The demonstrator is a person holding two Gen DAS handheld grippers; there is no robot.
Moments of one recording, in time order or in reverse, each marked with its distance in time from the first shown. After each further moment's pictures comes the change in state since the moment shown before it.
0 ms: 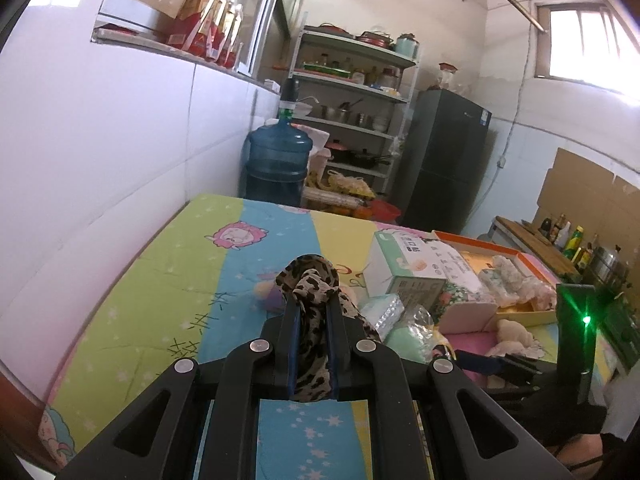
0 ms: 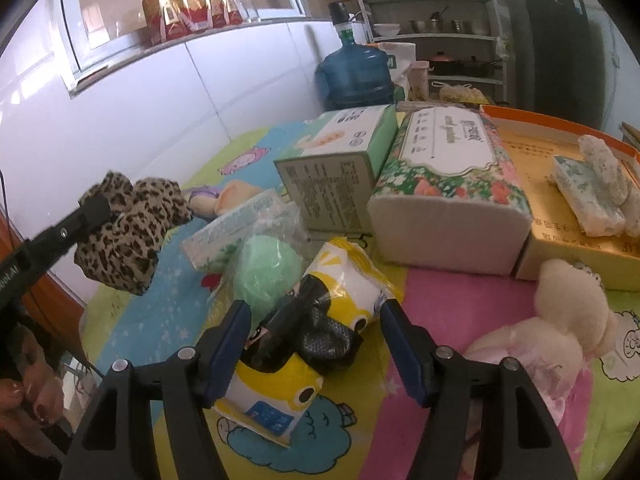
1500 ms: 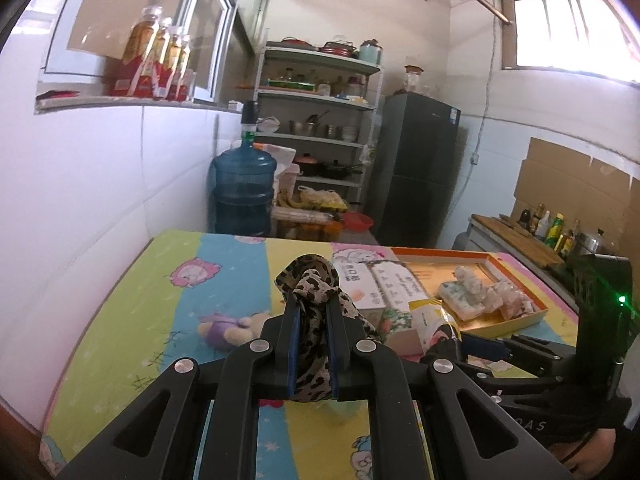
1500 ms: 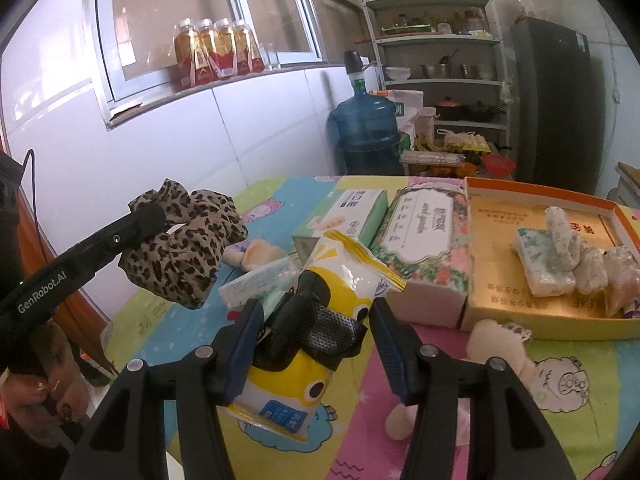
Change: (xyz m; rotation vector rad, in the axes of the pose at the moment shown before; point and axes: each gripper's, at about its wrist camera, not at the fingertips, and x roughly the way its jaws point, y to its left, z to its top) left arm -0.009 -0.055 0.027 0.098 -0.044 -0.071; right arm -0.074 -0.006 0.018 -0.053 -0.161 0.016
